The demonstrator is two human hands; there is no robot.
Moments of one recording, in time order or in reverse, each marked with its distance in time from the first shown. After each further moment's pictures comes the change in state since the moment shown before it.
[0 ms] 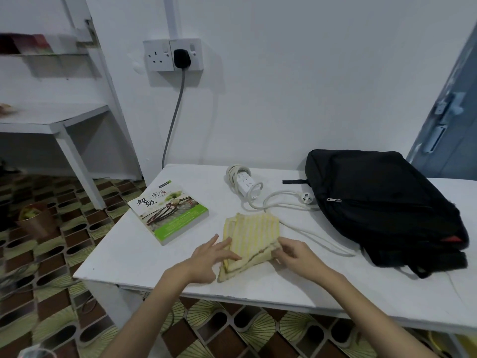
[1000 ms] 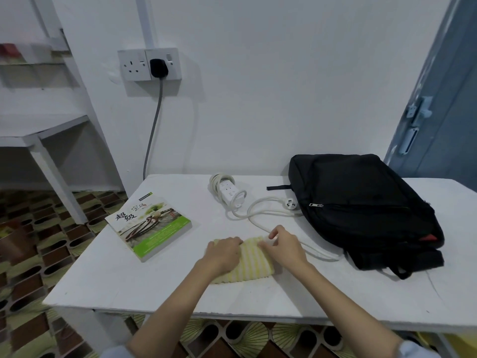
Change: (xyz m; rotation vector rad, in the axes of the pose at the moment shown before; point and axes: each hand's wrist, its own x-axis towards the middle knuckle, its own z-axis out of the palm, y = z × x) left_hand 0.068 0.063 -0.009 0.028 0.156 -0.198; right_hand 0.030 -0.006 -0.011 -0.091 0.286 0.412
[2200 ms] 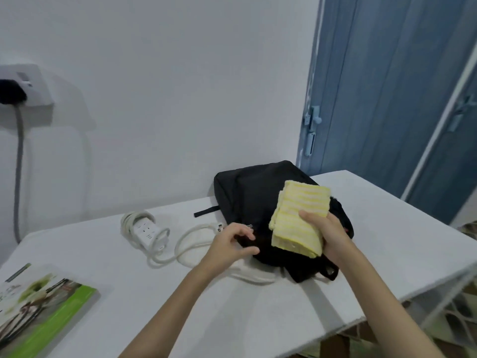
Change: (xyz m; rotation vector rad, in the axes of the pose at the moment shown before) left_hand 0.081 0.127 -0.018 -0.857 0.124 0.669; right_hand -0.013 0.069 -0.184 1.146 0.365 0.146
